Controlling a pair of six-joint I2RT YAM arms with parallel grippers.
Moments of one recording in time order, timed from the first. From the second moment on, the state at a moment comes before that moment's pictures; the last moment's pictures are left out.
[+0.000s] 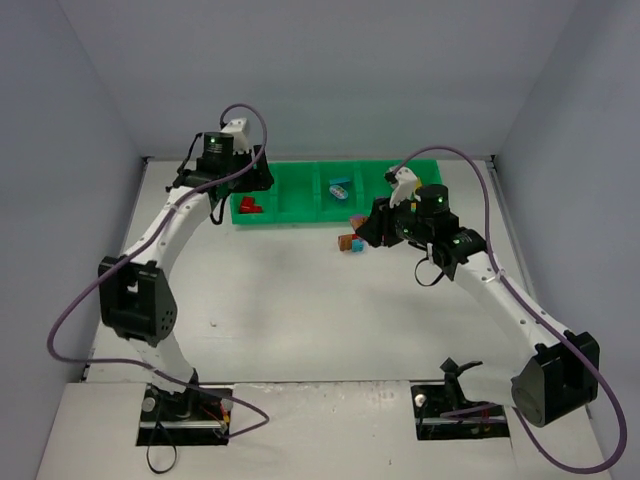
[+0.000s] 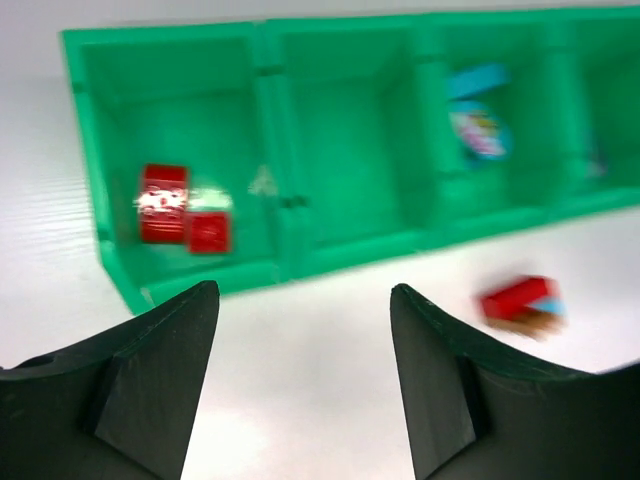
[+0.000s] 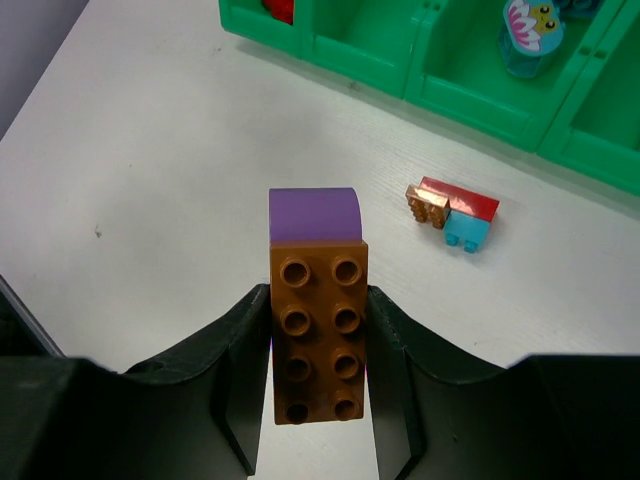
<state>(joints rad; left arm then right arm) -0.24 1.81 1.61 -0.42 0.10 -0.25 0.38 1.24 1.00 -0.26 -0.39 0.19</state>
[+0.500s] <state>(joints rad) -0.49 1.44 1.39 -0.38 0.49 -0.38 0.45 1.32 1.01 -0.16 -0.49 0.08</state>
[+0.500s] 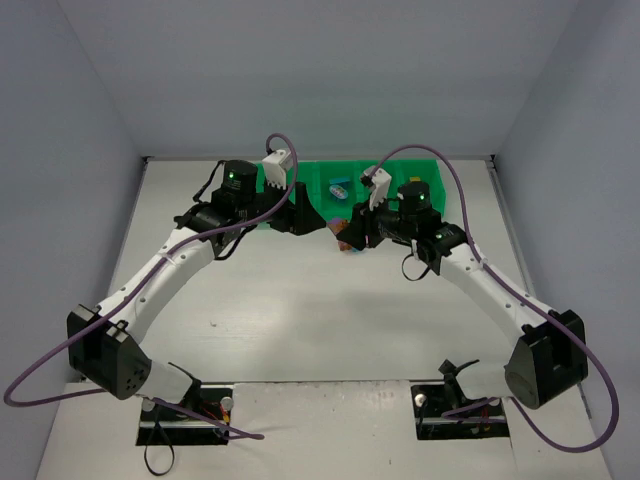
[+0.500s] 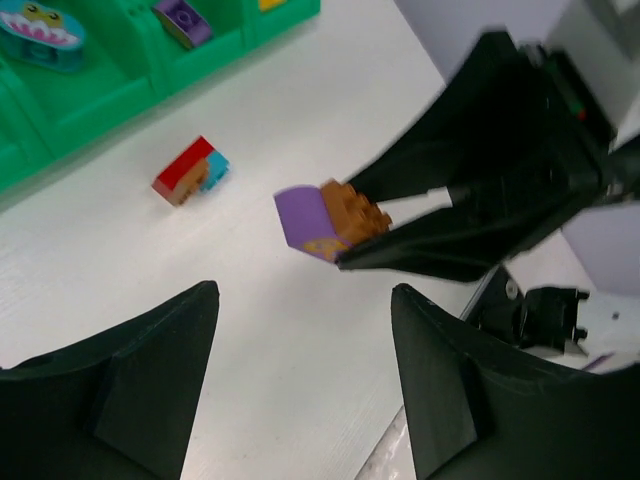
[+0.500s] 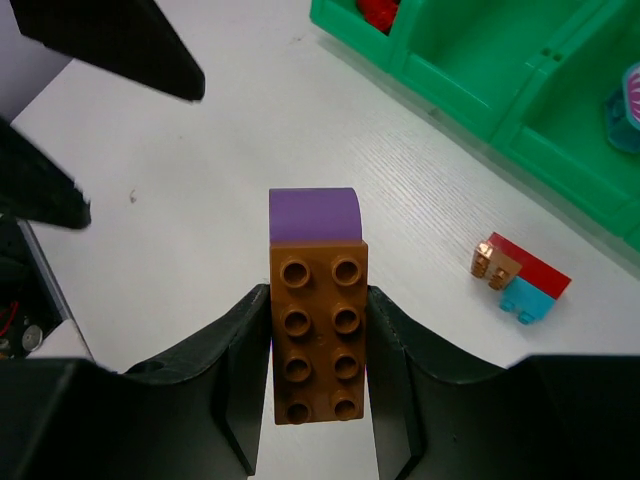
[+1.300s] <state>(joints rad) -0.48 1.35 1.32 -0.47 0.88 0.15 0.45 1.37 1.07 -0.13 -1.02 -0.04</state>
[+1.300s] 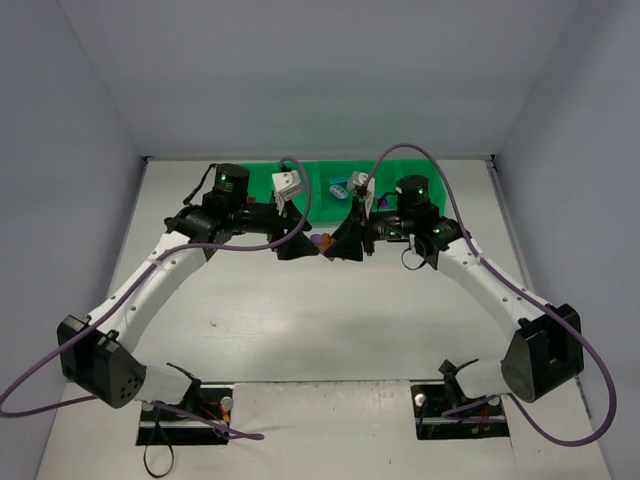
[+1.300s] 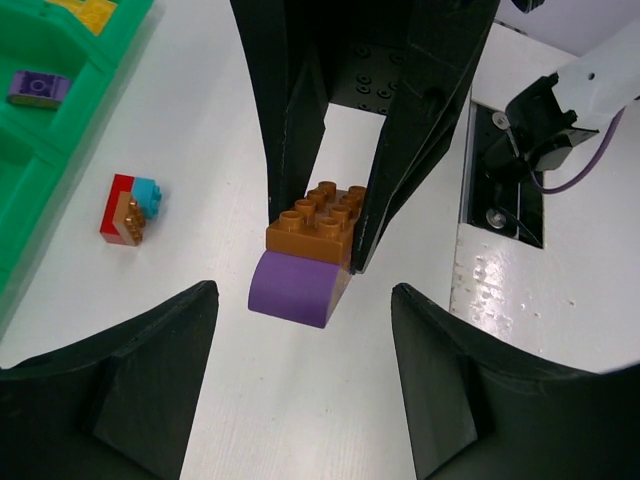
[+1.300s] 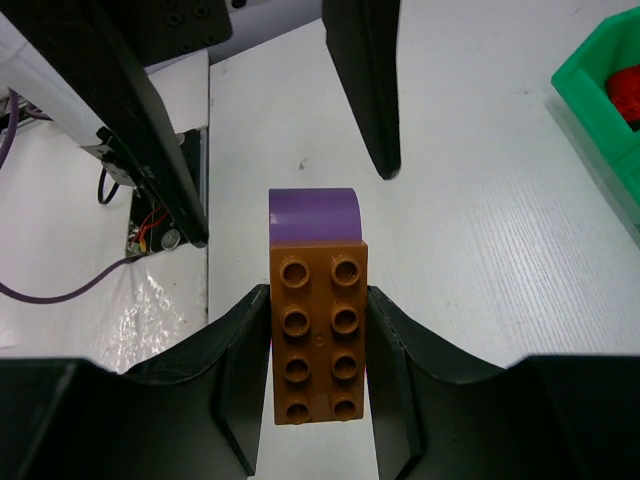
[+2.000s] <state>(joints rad) -0.48 1.46 1.39 -0.57 1.01 0.20 0.48 1.39 1.10 -0.14 -1.07 -0.09</state>
